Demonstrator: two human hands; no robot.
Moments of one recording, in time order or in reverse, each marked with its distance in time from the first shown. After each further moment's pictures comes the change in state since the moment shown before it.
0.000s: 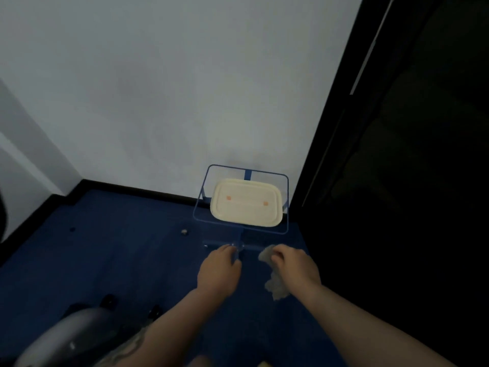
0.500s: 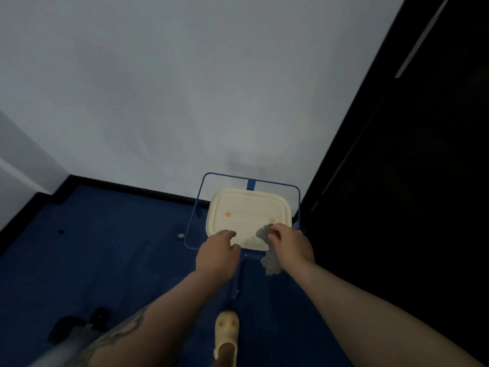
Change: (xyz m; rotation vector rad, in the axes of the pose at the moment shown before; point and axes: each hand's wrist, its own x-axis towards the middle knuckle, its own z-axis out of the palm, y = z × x) left_hand 0.180 0.012 -0.023 -0.005 -0.038 -0.068; right_hand 0.197 -0.021 -0.011 0.088 0.030 0.023
